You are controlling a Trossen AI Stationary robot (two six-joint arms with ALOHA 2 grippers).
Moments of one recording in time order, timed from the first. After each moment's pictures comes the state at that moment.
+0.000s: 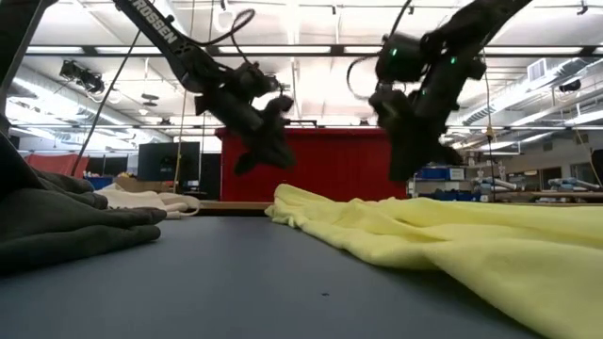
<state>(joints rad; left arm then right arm) 0.63 1.75 1.10 -0.05 0.46 -0.41 -0.34 1.49 0.89 -0.46 -0.19 0.71</state>
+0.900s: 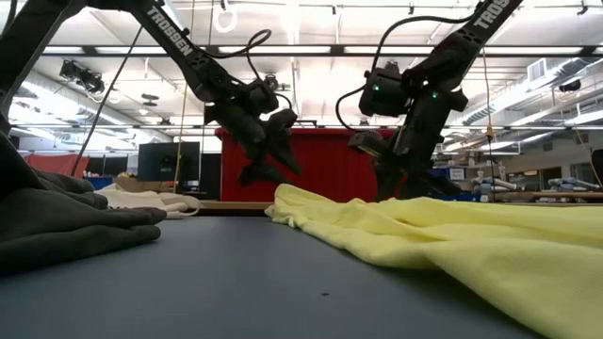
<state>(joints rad) 0.66 1.87 1.20 -0.20 0.50 -0.28 -0.33 1.71 0.89 -0.32 -0.18 0.96</state>
